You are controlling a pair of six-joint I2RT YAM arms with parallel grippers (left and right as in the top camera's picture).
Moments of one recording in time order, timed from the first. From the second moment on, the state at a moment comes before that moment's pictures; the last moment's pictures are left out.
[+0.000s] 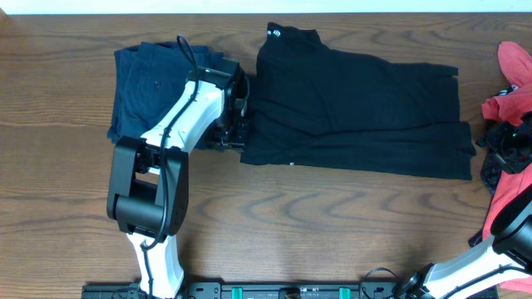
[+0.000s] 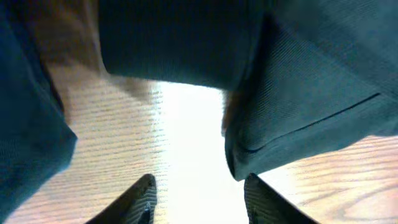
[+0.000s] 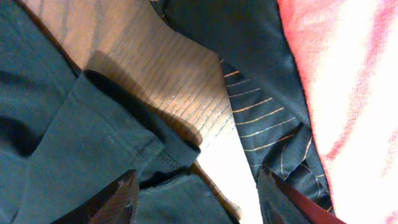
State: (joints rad) left arm -0.30 2.02 1.52 -1.14 0.13 -0.15; right arm -0.65 1.91 1.33 -0.77 -0.16 0.23
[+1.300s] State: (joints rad) left arm -0.31 2.03 1.55 -0.87 0.30 -0.14; right arm -0.64 1.91 1.33 -0.78 -0.26 0.23
